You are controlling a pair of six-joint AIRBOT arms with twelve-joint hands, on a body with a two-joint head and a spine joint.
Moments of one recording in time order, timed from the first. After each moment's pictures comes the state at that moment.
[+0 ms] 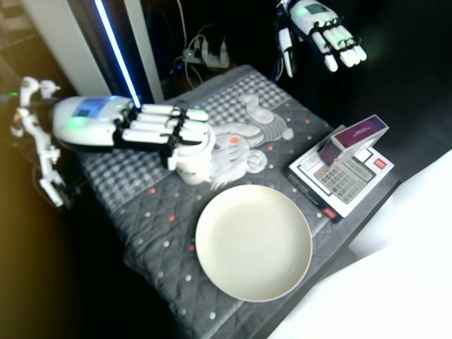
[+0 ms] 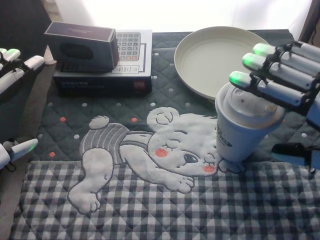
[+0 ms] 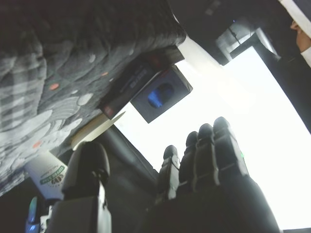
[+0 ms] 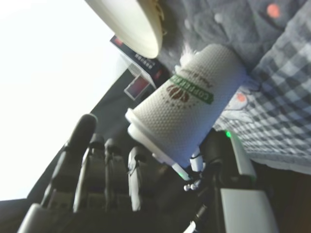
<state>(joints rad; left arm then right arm) 0.97 -0.78 0.83 -0.47 -1.37 1.47 -0.54 -0.84 0.92 -0.06 1.08 -1.23</state>
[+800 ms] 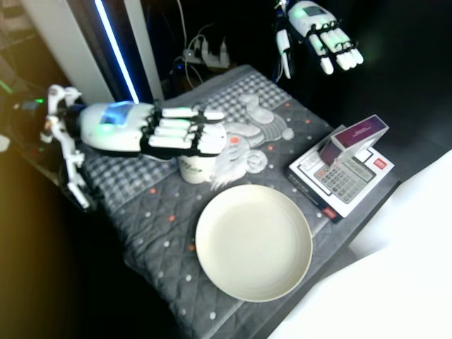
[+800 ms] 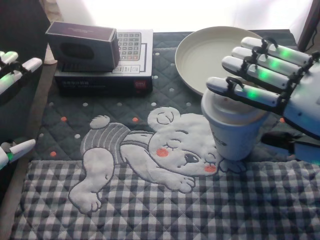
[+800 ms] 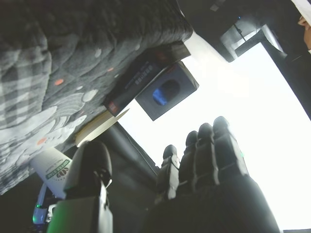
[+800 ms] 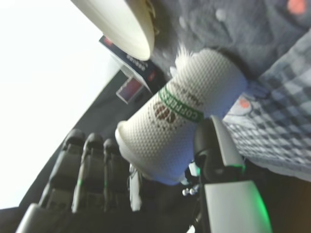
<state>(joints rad) 0.98 -0.79 0.84 -0.48 -1.37 1.45 -0.46 -0.88 0.95 -0.09 0.97 -1.23</state>
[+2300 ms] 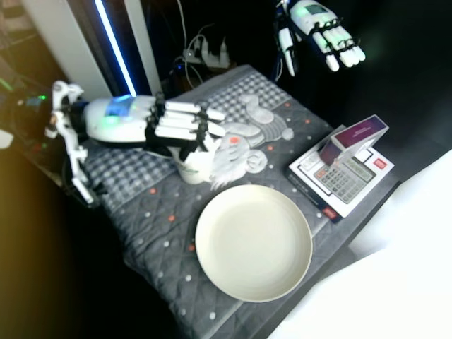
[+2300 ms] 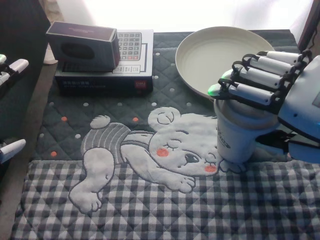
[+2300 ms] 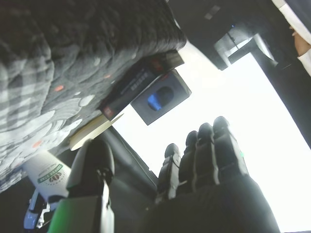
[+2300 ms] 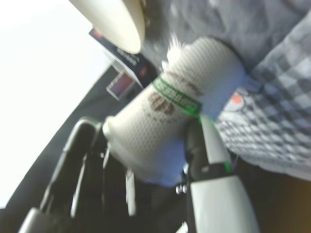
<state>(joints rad) 1.01 -0.78 0.83 -0.52 -1.39 1.44 -0.45 -0.90 0.95 -0.12 0.97 -1.23</state>
